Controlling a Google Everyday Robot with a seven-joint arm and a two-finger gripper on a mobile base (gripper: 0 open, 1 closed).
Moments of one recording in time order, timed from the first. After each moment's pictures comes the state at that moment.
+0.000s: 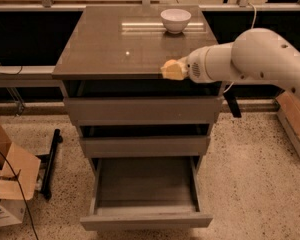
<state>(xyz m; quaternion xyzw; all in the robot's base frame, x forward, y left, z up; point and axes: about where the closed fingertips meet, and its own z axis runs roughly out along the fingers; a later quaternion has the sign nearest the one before) 0.658 -0.086 0.872 -0.27 0.82 0.18 0.46</state>
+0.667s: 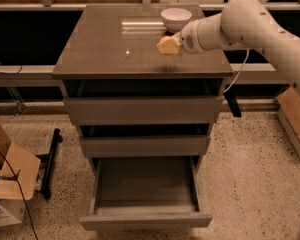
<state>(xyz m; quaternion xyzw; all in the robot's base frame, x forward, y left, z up) 0.756 -0.083 0.898 -0.32 0.80 0.17 0.48</state>
